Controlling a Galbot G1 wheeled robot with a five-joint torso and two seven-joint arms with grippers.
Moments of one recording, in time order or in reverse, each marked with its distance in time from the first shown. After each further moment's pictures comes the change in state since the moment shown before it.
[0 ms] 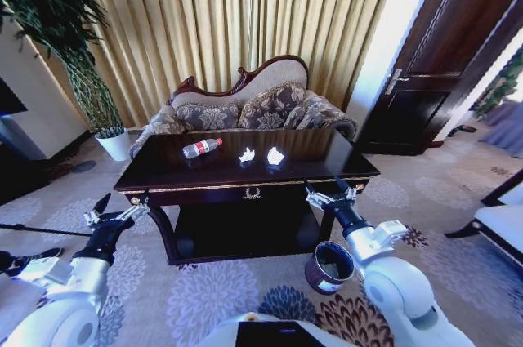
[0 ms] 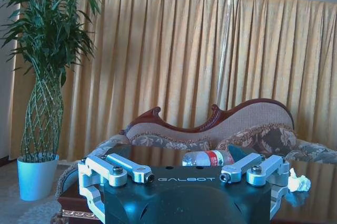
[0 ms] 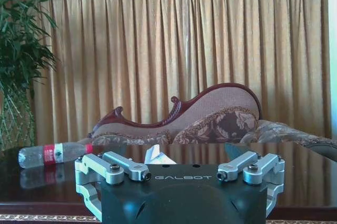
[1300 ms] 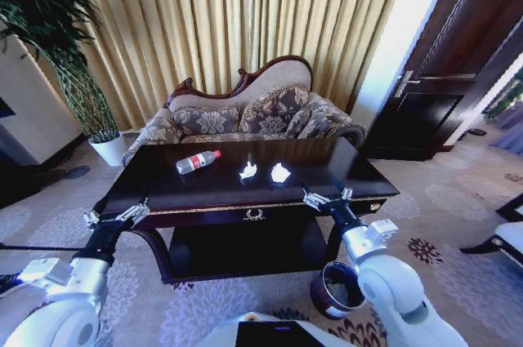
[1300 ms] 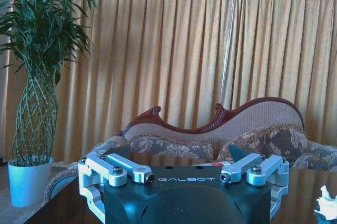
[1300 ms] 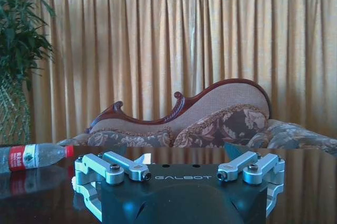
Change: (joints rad) left arm 0.003 -0.008 0.001 0.000 0.009 -0.003 0.001; right arm 0.022 -0.026 -0.040 -0.025 -0.016 0.006 -0.005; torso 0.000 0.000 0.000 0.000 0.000
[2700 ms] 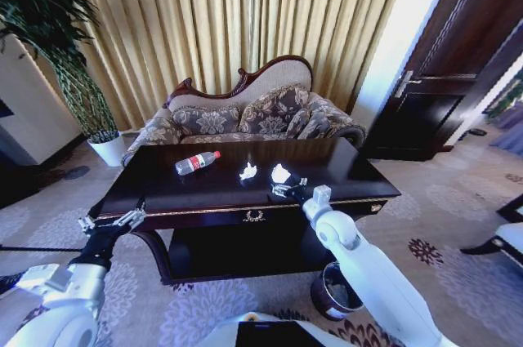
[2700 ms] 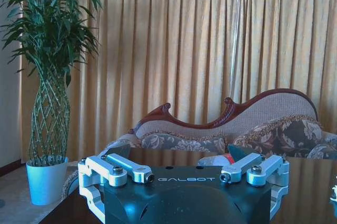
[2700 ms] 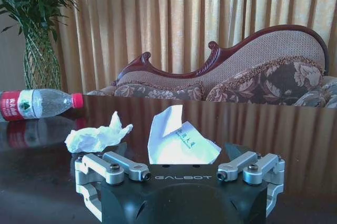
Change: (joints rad) left arm 0.039 -0.023 -0.008 0.000 0.058 -0.021 -0.001; right arm 0.553 -0.082 -0.385 -0.460 0.144 -0.118 0.051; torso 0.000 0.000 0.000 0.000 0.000
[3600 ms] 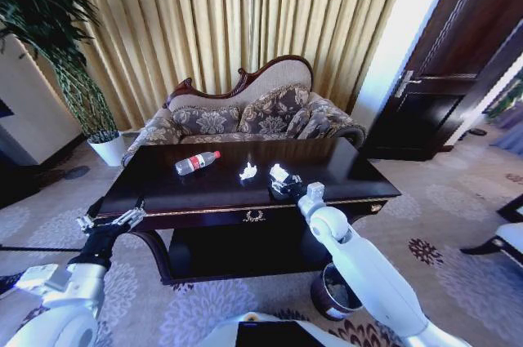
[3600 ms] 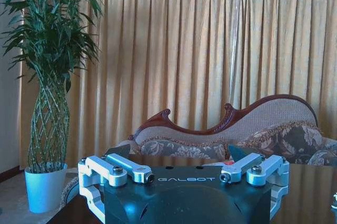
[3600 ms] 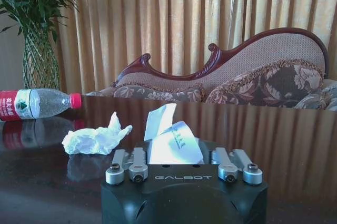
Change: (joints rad) left arm -0.004 0.005 0.000 0.000 -0.001 -0.024 -0.002; right arm 0.008 0.007 -0.011 -0.018 -0.018 0.021 -0.001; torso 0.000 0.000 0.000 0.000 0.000
